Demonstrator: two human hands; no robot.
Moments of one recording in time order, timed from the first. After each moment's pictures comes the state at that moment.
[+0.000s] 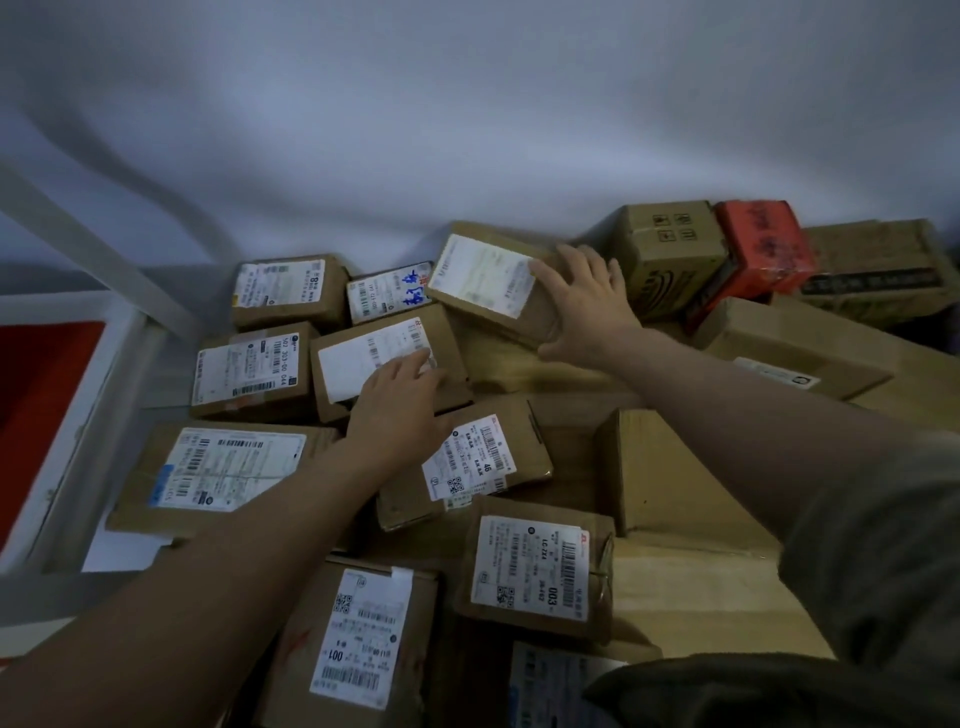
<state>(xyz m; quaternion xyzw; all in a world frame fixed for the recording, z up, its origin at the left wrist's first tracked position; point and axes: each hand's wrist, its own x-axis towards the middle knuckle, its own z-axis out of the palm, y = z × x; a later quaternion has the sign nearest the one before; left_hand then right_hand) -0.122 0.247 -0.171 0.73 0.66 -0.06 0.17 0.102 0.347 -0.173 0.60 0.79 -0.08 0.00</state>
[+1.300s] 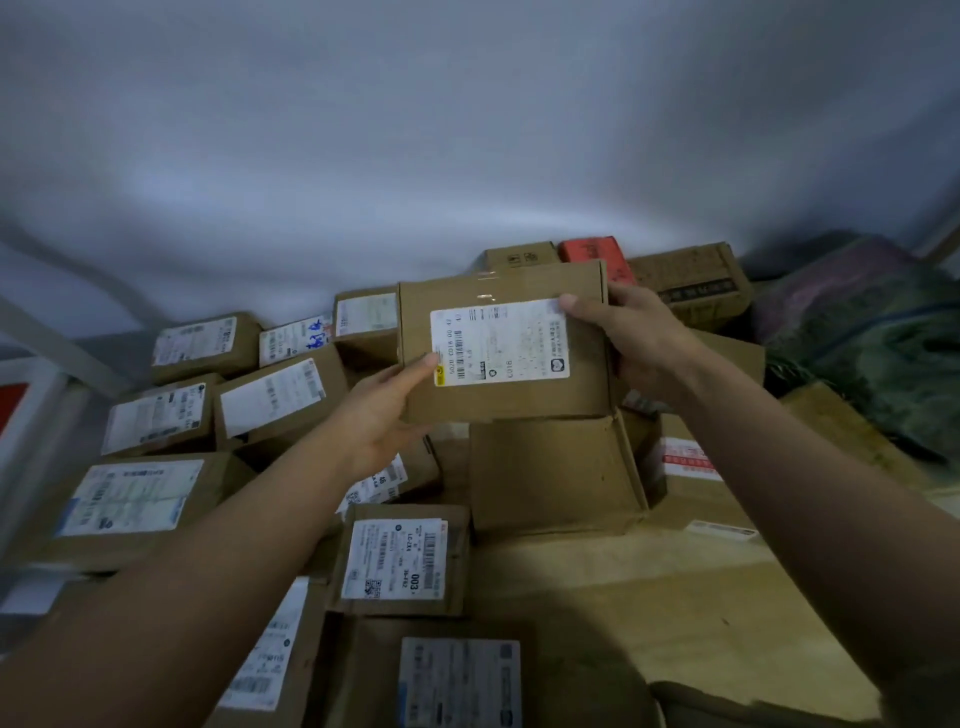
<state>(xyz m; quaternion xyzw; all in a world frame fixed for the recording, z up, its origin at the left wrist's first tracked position) 0.004 0.218 -0.107 0.31 0.58 0.34 0.67 0.258 0.230 -0.059 0.56 0.38 -0.60 -0.43</state>
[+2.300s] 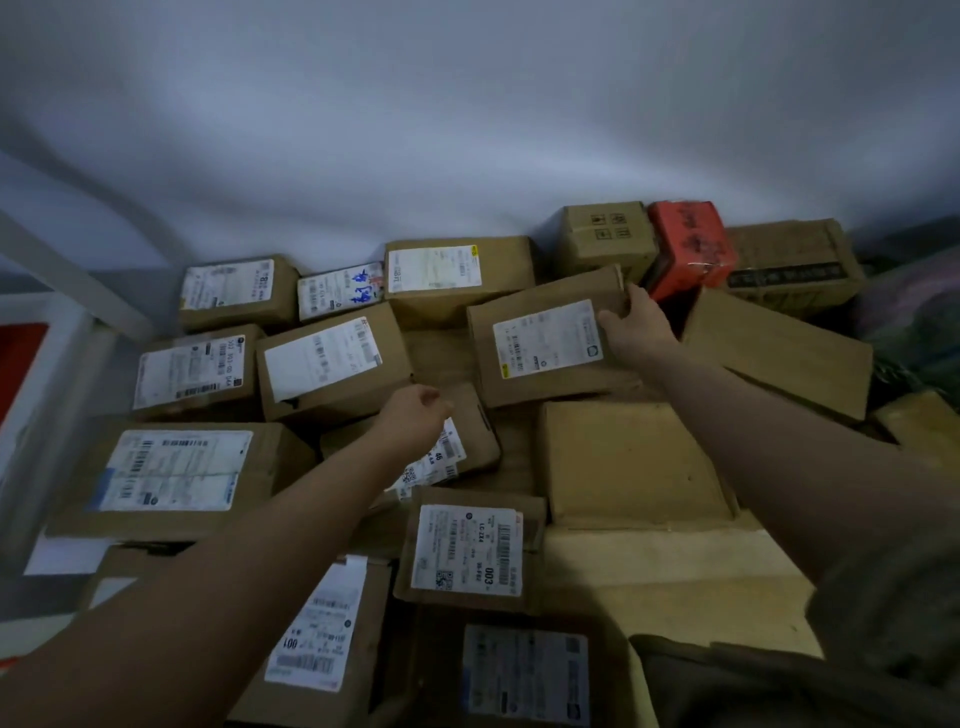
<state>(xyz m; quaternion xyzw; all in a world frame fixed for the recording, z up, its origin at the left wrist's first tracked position) -0.056 0.230 -0.170 0.45 0.73 0.16 0.49 0.193 0.310 -0.168 0.75 0.46 -0.39 -0.27</state>
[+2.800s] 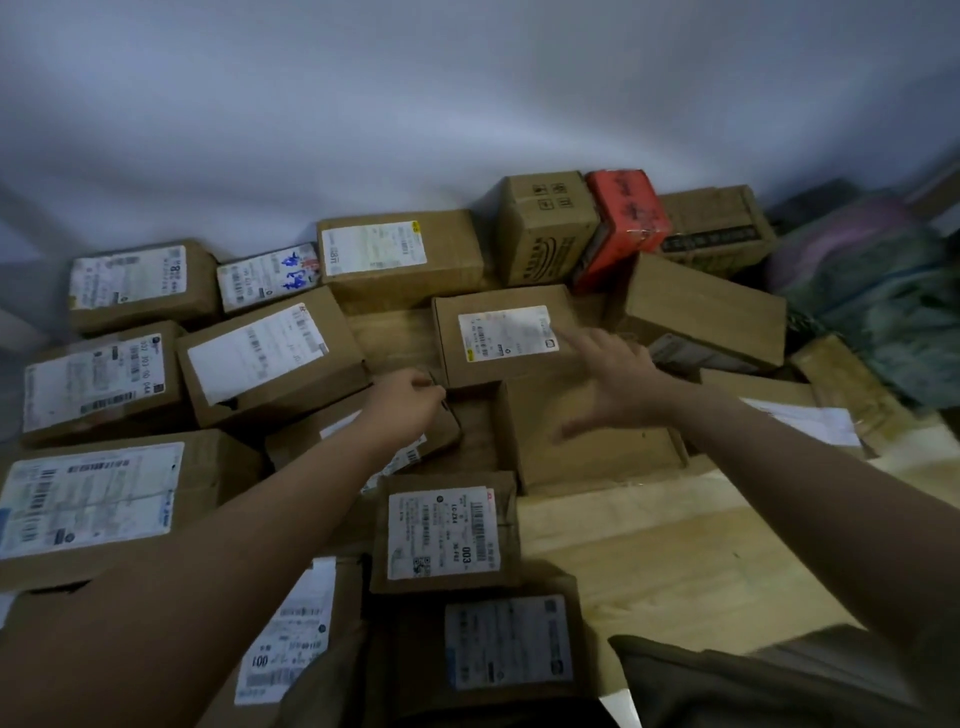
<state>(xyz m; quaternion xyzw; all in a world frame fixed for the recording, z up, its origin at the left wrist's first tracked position) -0.040 0.239 -0.180 0.52 0.67 0.11 0.52 0.216 0.226 -0.160 0.66 0.69 -0.27 0.10</state>
